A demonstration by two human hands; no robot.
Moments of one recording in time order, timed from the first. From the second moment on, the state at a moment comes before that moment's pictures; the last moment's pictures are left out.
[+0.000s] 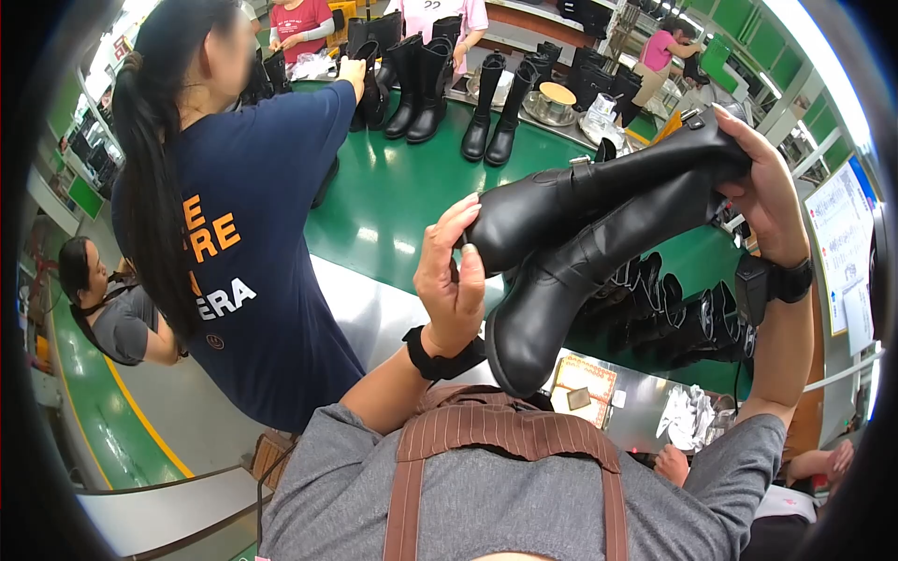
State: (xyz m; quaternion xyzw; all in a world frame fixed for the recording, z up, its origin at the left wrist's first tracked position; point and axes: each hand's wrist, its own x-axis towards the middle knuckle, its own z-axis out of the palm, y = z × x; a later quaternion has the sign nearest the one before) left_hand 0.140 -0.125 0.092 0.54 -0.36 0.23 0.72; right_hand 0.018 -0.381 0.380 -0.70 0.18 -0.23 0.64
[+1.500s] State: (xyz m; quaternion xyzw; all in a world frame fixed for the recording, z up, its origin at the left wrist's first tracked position) left_hand 0.192 -0.109 -0.087 0.71 0.05 -0.44 0.55; right_hand 0.408 -0.665 0.132 -0.96 0.25 -0.12 0.00
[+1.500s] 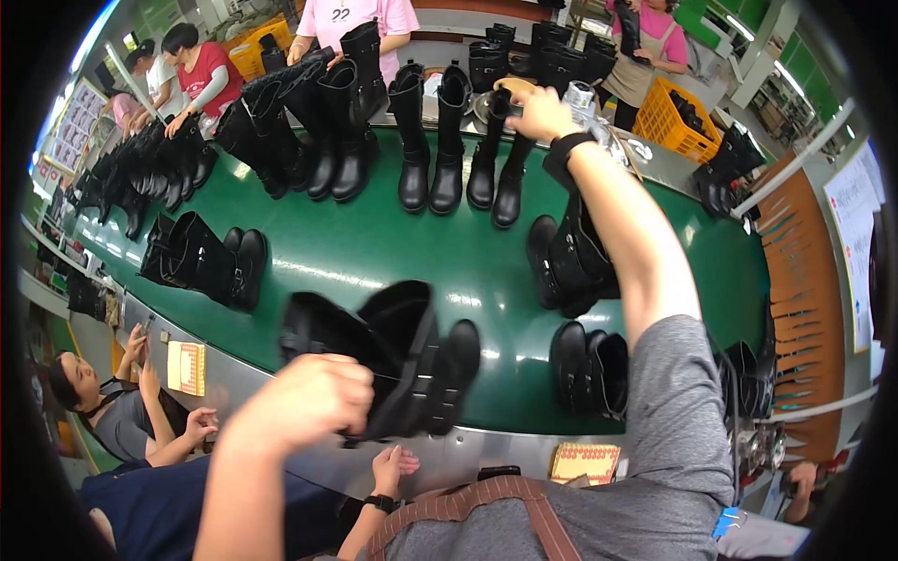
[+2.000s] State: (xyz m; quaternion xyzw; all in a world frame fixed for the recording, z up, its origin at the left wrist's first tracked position) left_hand 0.157 -0.062 -0.201 0.68 0.09 -0.42 0.60; right_hand 0.111 -0.603 0.150 -0.94 0.28 0.18 0.10
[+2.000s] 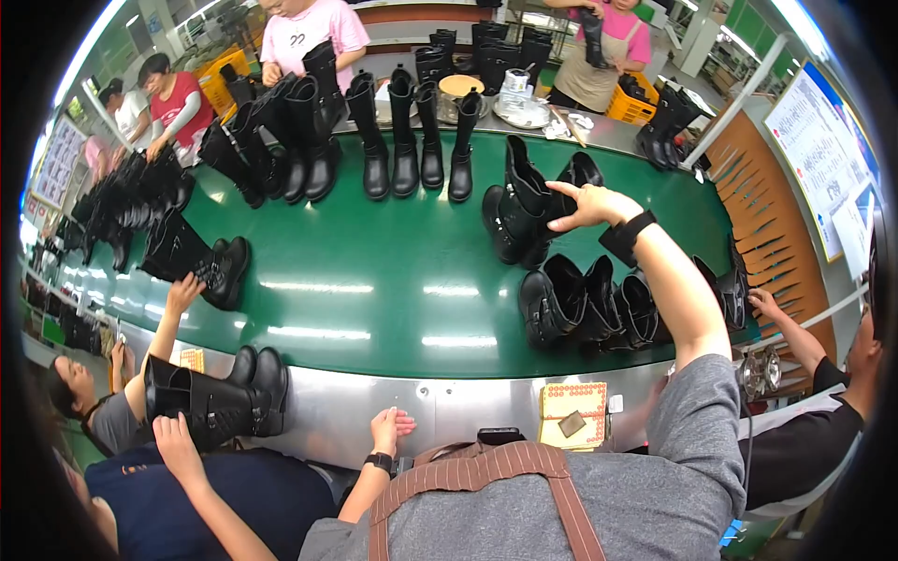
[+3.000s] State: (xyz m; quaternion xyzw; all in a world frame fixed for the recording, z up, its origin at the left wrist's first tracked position) left_hand 0.110 -0.156 -0.021 0.77 -0.41 -0.10 0.49; right_hand 0.006 -0.273 0.170 -0.98 0.12 -0.13 0.12
